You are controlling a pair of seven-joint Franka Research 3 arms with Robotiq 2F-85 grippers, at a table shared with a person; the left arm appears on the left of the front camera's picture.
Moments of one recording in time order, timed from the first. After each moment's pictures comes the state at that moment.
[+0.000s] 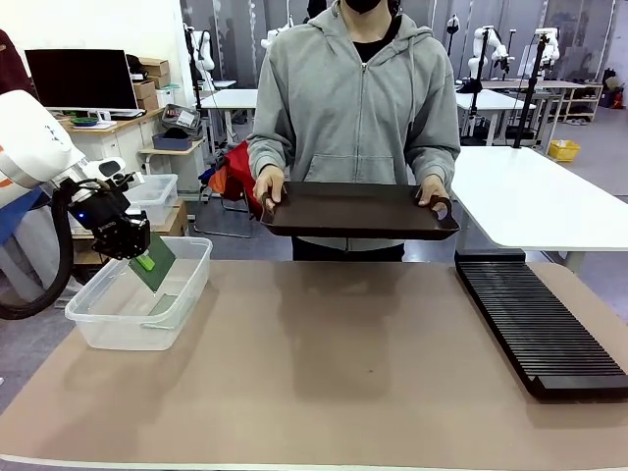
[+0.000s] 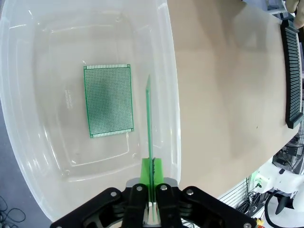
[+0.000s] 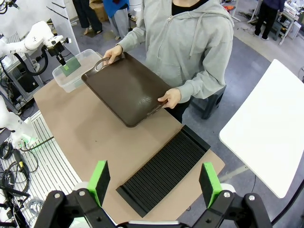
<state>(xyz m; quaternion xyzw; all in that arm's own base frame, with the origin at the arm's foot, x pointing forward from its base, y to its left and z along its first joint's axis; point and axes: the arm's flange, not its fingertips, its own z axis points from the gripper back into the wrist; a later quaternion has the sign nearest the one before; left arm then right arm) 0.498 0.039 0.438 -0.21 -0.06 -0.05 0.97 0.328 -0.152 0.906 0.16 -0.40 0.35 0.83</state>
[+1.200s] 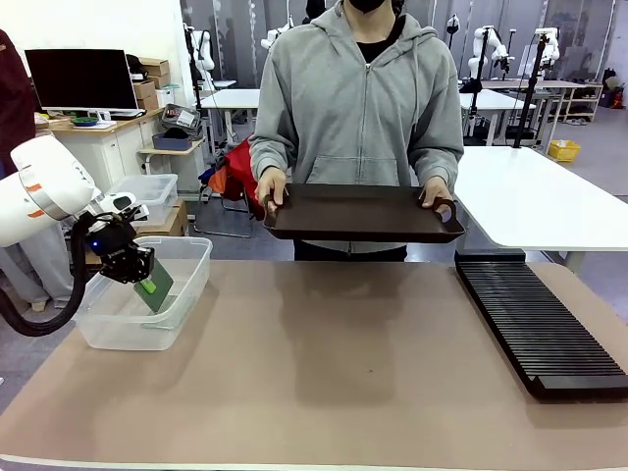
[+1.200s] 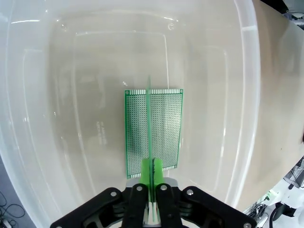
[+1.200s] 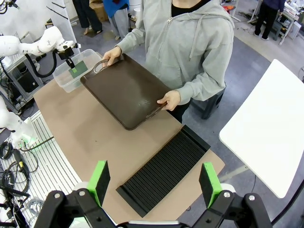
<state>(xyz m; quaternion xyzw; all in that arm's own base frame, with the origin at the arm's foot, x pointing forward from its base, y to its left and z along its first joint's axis) 0.552 0.067 0.351 -0.19 -0.04 -0.02 0.98 0.328 -0.152 0.906 0.16 -0.40 0.35 0.83</state>
